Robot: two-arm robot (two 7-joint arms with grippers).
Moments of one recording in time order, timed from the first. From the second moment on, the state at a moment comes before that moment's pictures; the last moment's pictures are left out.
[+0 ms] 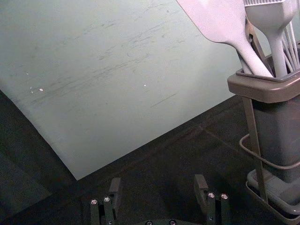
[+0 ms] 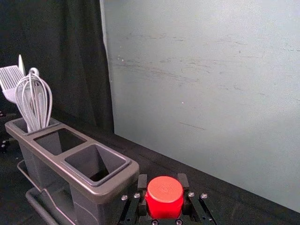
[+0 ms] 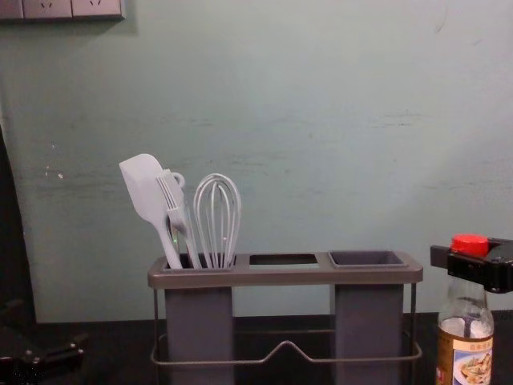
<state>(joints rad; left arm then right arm) -0.20 0.60 0.45 -1.41 -0.25 -0.12 0.03 0.30 0.48 -0.28 -1.41 0.43 0.01 0.46</state>
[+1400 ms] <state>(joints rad) -0.20 0.60 0.45 -1.41 -0.25 -0.12 0.03 0.31 0.47 -0.28 -1.39 0.43 0.01 0.46</state>
